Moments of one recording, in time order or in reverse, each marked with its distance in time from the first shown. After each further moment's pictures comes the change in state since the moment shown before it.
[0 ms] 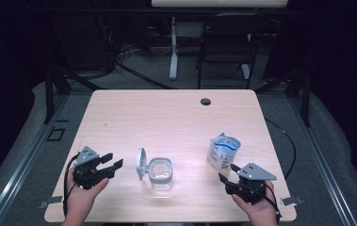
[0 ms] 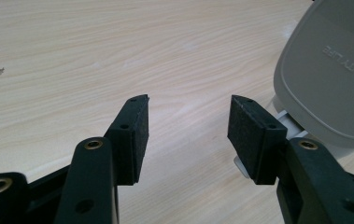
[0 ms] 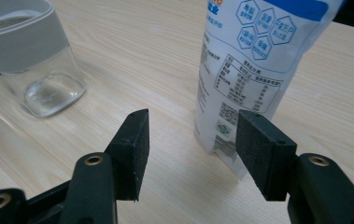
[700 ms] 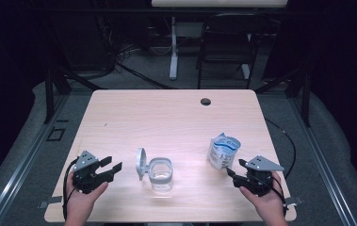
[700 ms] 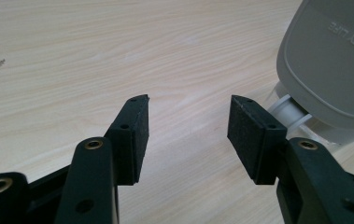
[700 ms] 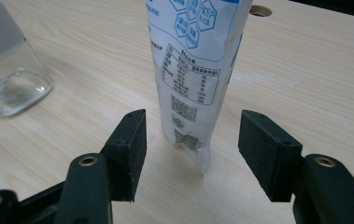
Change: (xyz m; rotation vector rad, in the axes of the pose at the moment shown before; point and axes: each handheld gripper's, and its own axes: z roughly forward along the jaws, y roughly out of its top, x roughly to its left) left arm -0.002 -0.015 -0.001 -0.006 0.001 0.000; right arm -0.032 0.000 0.007 0.038 -0.019 0.031
